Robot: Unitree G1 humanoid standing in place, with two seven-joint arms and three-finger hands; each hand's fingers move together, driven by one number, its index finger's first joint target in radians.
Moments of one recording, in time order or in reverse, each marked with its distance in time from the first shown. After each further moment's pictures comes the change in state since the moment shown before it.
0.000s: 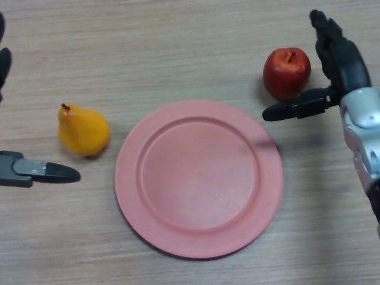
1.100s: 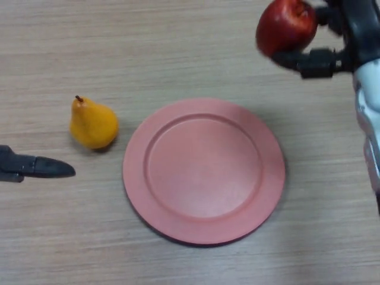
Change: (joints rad) left arm -0.018 0.008 0.033 -0.153 -0.117 0.036 0.021; right arm 0.259 0.055 -0.038 -0.880 0.080 0.448 0.081
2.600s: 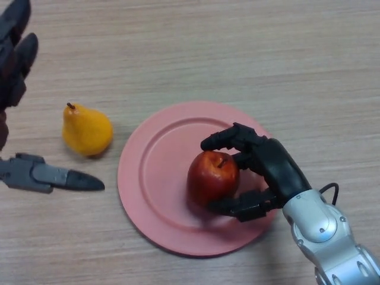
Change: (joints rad) left arm 0.000 -0.045 -0.084 -0.083 0.095 0.136 -0.018; right arm 0.366 0.027 0.379 -0.127 -0.074 0.014 -0.008
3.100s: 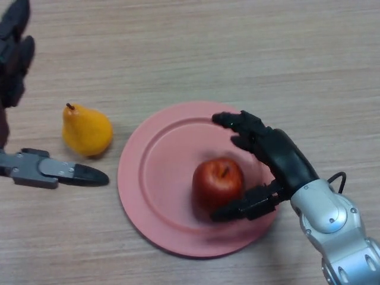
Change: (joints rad) left arm -0.012 -0.006 -0.047 -0.015 0.069 0.067 0.011; right arm -0.011 0.000 -0.041 -0.067 -0.043 0.063 0.073
